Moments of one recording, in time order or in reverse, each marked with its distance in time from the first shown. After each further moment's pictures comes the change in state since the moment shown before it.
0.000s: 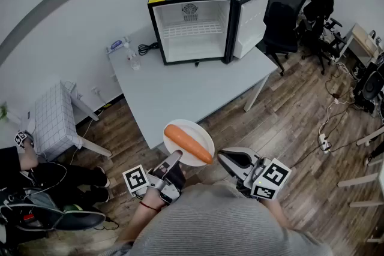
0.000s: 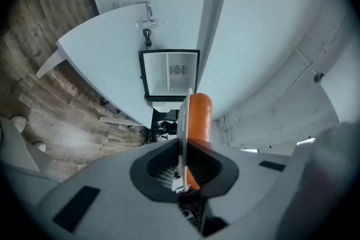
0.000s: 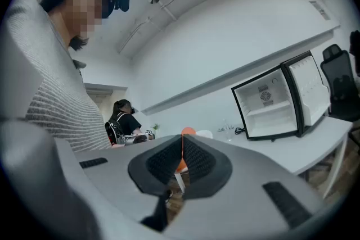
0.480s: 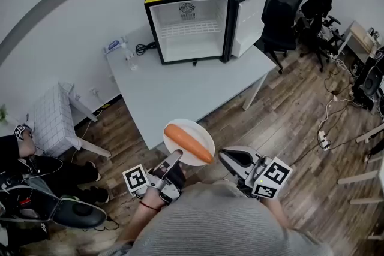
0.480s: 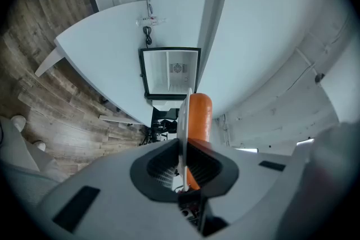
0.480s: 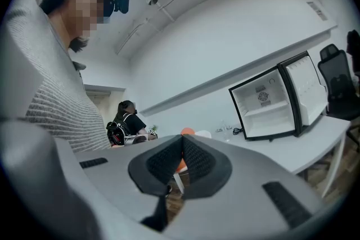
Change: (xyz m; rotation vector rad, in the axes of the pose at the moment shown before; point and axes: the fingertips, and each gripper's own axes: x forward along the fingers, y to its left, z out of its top) left arm 0.006 0.000 -0.001 -0.005 0.012 -0.001; right arm -0.004 -0.007 0.001 0.008 -0.006 -0.016
